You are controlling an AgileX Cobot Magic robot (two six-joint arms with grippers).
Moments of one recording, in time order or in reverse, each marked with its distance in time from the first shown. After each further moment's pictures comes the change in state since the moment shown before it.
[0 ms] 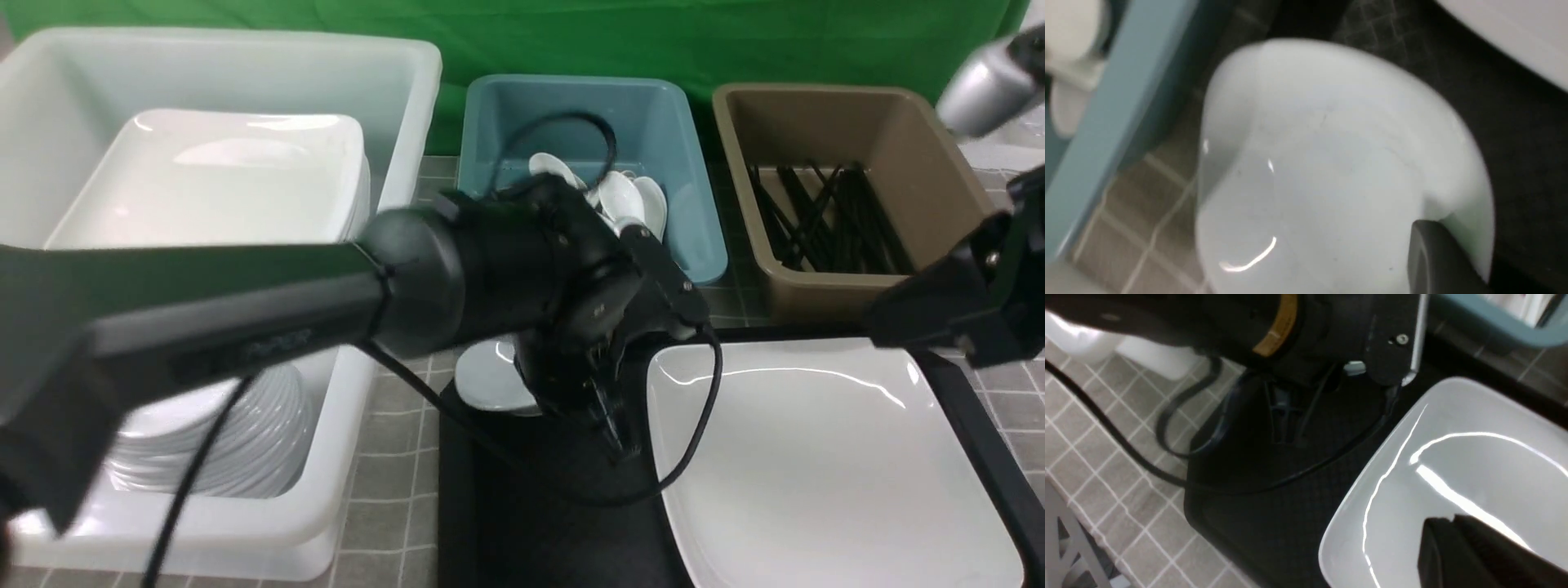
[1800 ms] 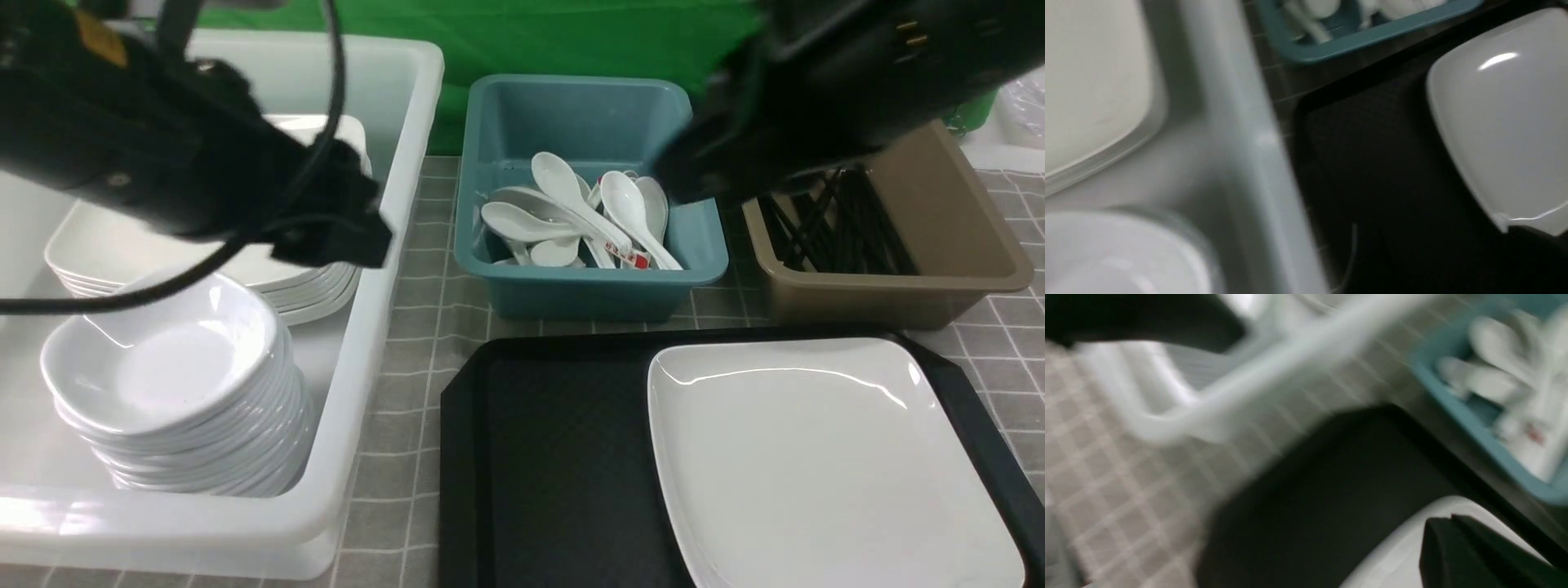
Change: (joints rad) right arm 0.314 0.257 -0.457 -0.294 0.092 0.267; left arm 0.338 -0.630 0.177 -0.440 0.080 -0.061
